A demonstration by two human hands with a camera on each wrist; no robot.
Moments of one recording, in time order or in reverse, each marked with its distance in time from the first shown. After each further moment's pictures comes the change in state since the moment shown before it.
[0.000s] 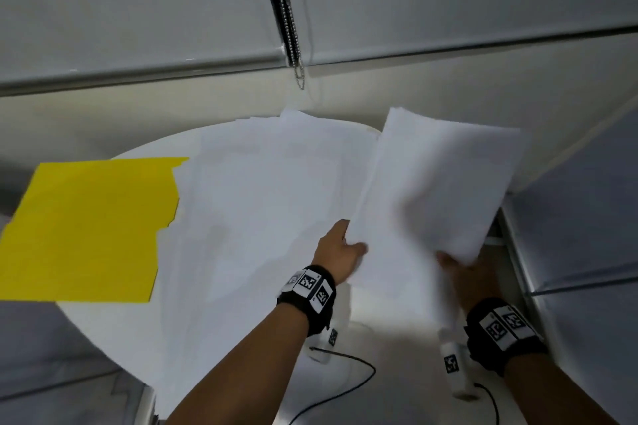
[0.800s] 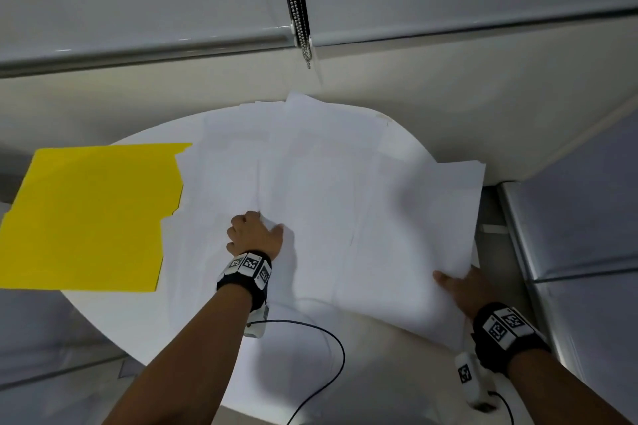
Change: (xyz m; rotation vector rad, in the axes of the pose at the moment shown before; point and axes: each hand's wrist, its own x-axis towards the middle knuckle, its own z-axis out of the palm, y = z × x) left_hand 0.032 -0.082 -0.115 0.622 0.485 -0.338; right_hand -0.002 0.038 0.003 -0.242 -0.210 0.104
